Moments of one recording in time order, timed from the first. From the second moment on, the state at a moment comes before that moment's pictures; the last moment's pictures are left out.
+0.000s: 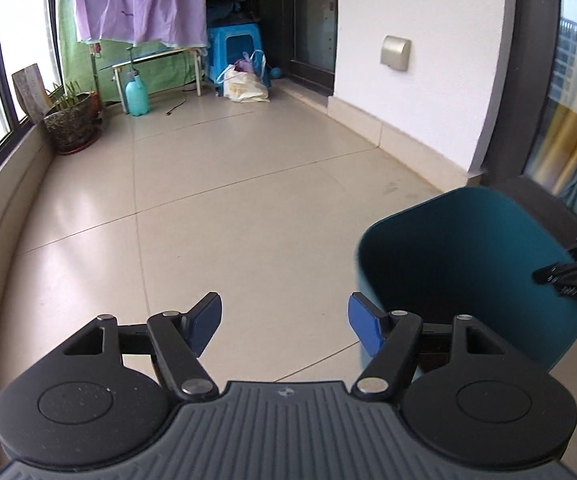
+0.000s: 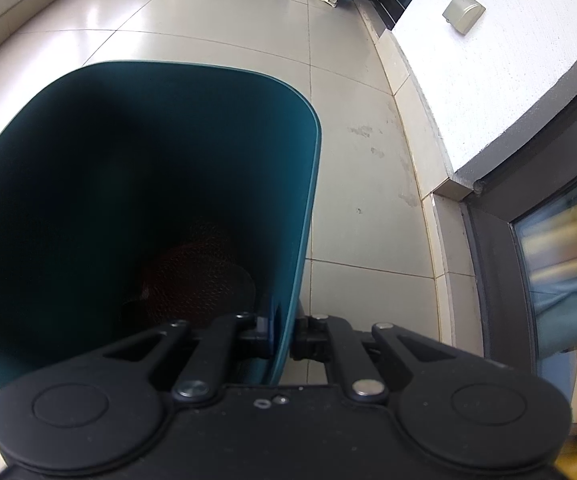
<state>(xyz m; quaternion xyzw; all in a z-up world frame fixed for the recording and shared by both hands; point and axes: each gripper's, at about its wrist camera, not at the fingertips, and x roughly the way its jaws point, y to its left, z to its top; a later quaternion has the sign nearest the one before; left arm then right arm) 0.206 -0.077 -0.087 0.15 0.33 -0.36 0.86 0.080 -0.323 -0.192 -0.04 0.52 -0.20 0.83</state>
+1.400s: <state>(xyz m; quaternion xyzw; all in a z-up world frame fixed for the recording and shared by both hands) 0.205 -0.031 -0.365 0.11 0.55 -0.22 0.80 0.092 -0.334 -0.204 -0.03 0.54 -0.21 0.81</state>
